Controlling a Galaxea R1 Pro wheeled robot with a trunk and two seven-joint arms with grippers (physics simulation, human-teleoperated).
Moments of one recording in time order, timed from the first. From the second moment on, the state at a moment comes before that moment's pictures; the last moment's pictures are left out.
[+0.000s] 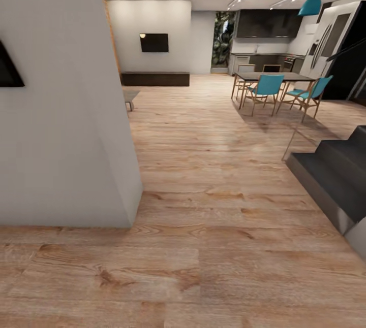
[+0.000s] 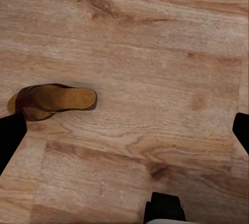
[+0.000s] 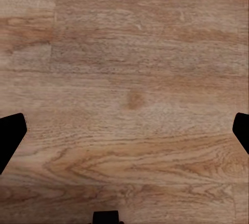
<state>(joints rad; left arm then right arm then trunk) -0.13 0.09 0.17 -0.29 0.00 -0.41 0.00 -0.04 -0.04 -0.01 -0.54 0.00 -0.32 -0.04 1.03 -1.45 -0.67</state>
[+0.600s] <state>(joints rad) -0.13 0.09 0.17 -0.29 -0.01 -0.41 0.00 -0.04 -0.04 -0.01 -0.54 0.00 -0.32 -0.04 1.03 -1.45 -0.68</state>
